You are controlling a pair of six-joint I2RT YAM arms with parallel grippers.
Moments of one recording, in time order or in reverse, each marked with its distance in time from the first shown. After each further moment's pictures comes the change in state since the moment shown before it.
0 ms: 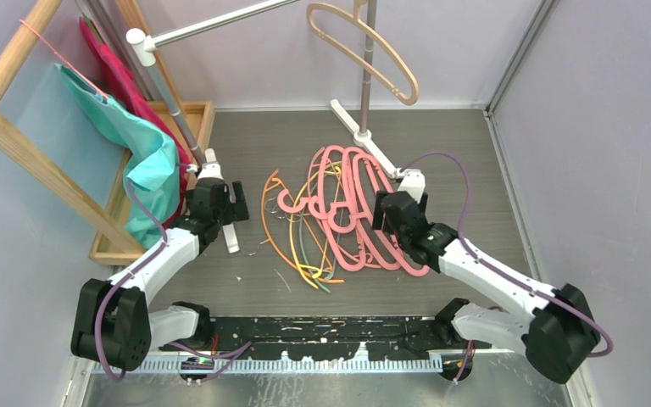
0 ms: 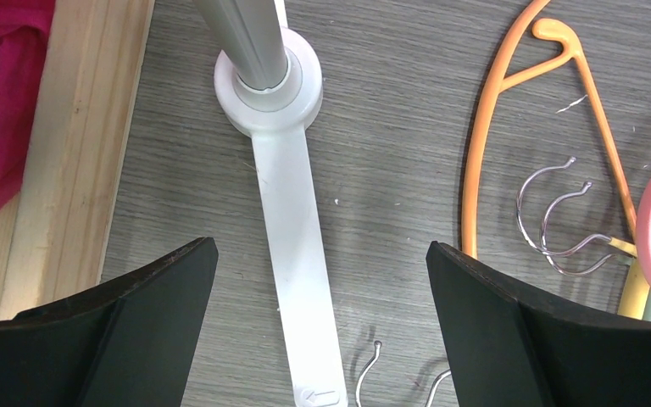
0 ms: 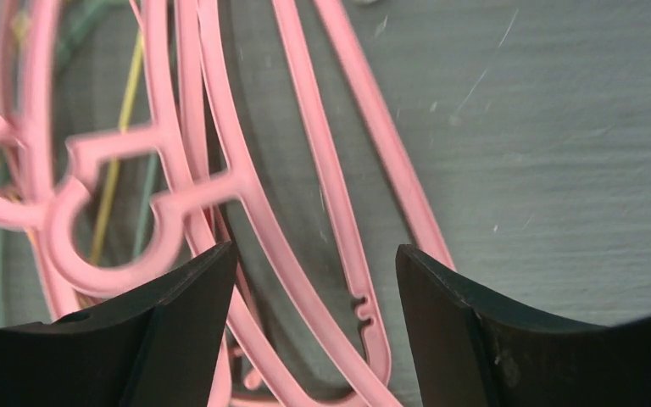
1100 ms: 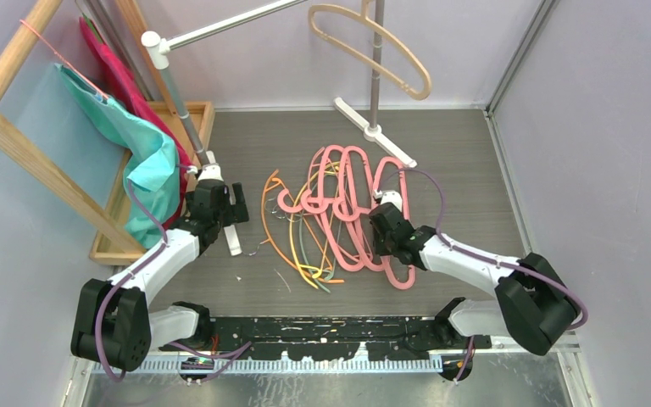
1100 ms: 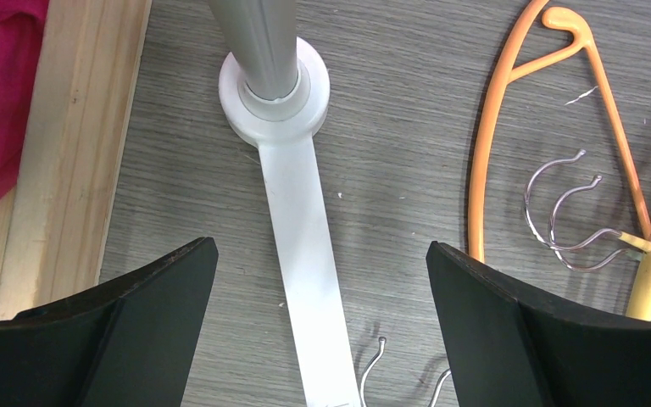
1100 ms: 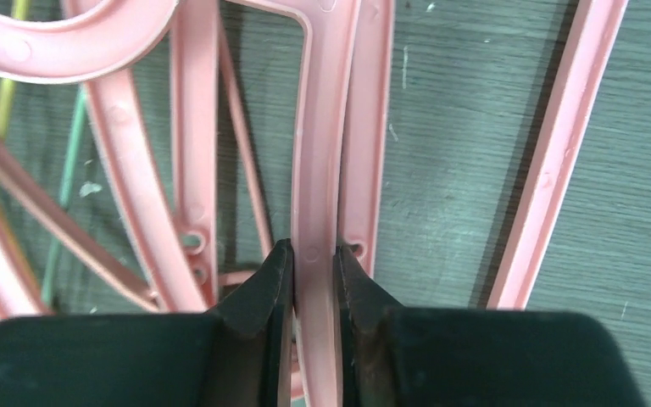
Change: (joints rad) left arm 0.000 -0.002 -0.013 0.000 0.000 -0.002; right arm 0.001 0.236 -0.110 0.048 -0.278 -0.026
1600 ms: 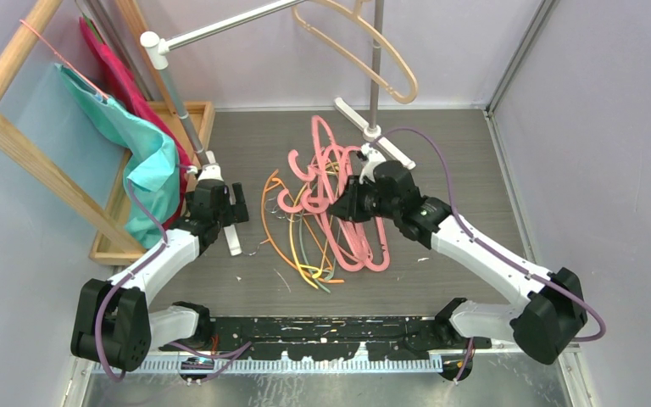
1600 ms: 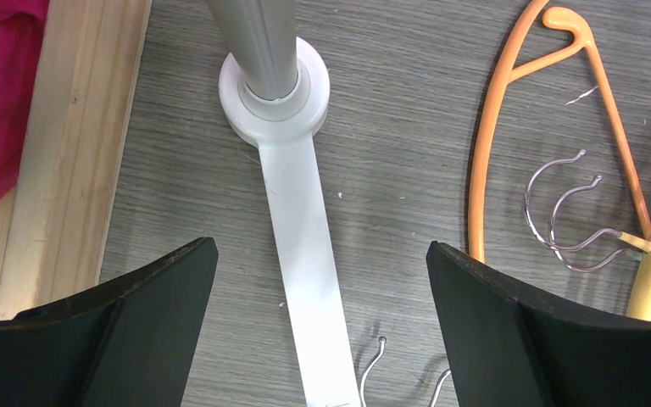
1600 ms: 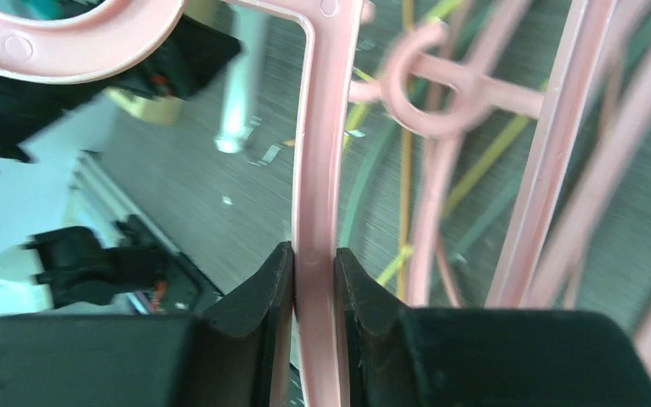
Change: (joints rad) left arm 0.000 0.000 0.000 0.000 0.000 0.000; right arm 0.000 -0.097 0.335 -0.051 -0.463 0.083
